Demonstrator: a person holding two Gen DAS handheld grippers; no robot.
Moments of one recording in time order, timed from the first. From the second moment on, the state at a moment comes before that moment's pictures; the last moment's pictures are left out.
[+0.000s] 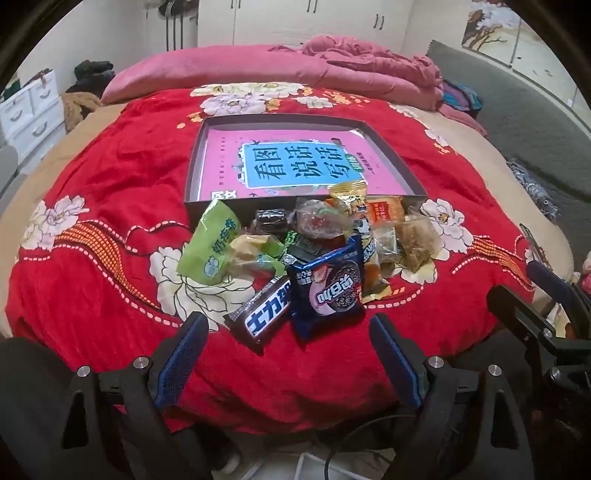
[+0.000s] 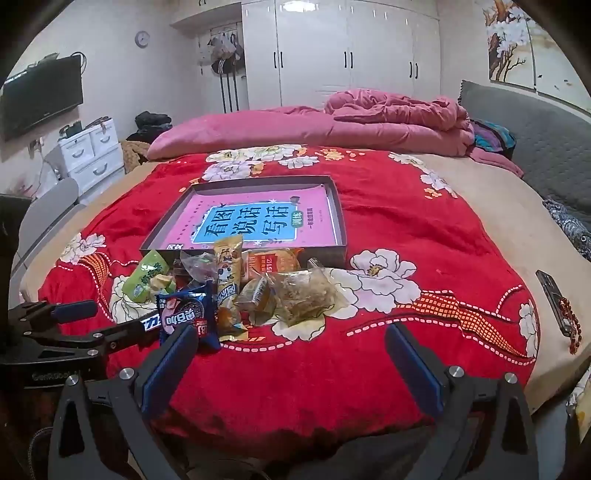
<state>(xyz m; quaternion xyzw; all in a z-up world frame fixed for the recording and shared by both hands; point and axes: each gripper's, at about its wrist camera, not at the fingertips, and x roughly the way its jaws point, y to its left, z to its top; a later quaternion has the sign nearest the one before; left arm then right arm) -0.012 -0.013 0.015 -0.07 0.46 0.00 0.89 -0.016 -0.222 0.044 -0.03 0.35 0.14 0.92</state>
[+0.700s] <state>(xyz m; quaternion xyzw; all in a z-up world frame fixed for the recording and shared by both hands) -0.012 -0.016 0.016 -0.06 0.45 0.01 0.89 -0.006 -0.225 0.042 -0.02 0.35 0.14 0.92</state>
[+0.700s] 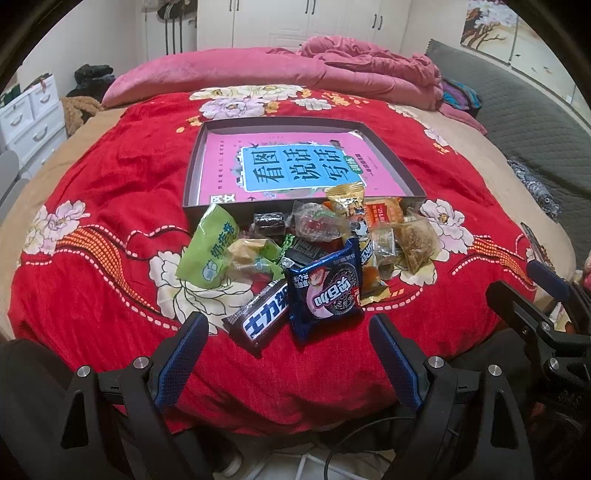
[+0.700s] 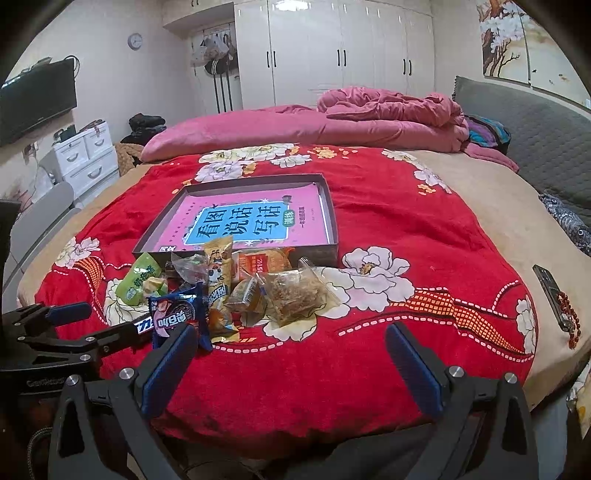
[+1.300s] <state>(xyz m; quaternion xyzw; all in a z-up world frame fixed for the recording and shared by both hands) -0.013 -0.020 0.016 -0.06 0.45 0.00 0.89 -0.005 -0.227 0.040 -0.02 0.36 0.13 0.92</state>
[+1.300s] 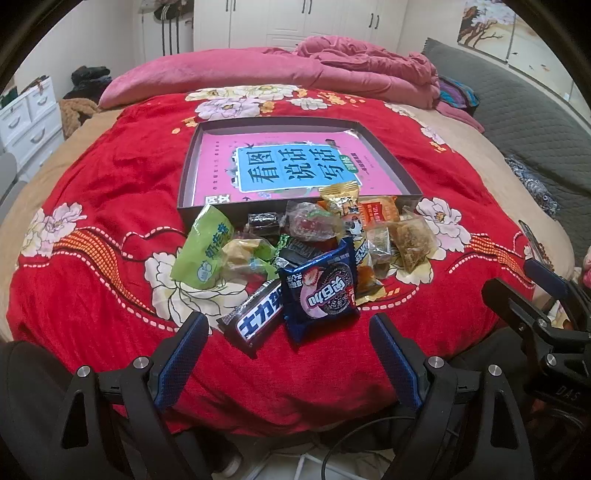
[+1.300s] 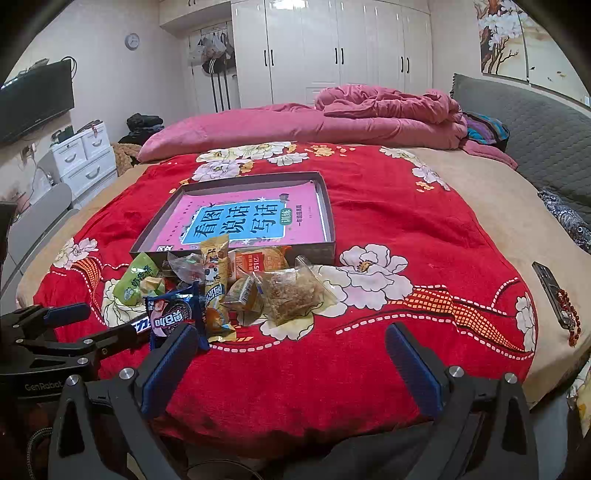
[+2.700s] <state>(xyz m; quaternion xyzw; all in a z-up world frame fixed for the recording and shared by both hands) 0.046 -0.041 -0.029 -0.10 0.52 0.04 0.85 0.080 -0.235 -0.009 -0.05 0.40 0.15 0.90</state>
